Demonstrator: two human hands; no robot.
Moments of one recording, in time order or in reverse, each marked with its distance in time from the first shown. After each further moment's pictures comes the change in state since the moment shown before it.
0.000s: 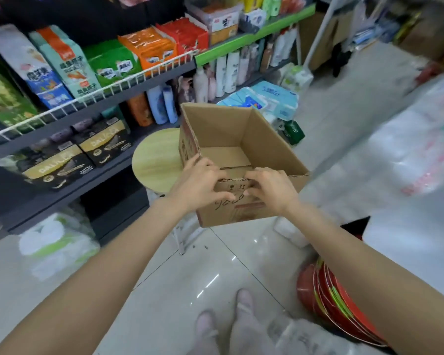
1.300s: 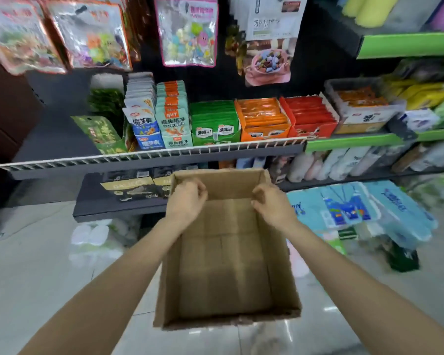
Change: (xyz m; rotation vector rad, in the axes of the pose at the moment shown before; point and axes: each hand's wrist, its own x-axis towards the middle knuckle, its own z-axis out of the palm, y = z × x) left_hand 0.114 -0.221 -0.038 -0.362 0.433 -1.029; right_hand 0.363 -0.041 0.007 0.279 -0.156 -0.274
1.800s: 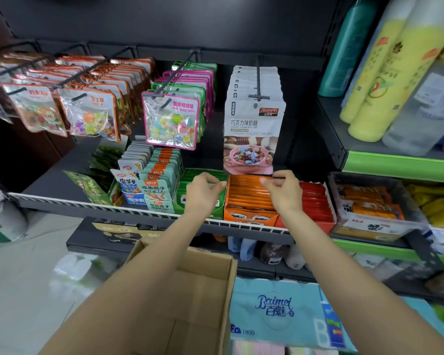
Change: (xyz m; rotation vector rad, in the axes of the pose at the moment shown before) left_hand 0.151 0.173 -0.038 -0.514 0.356 -0.306; right_hand 0.192 0.001 -0.173 0.562 0.190 -0.039
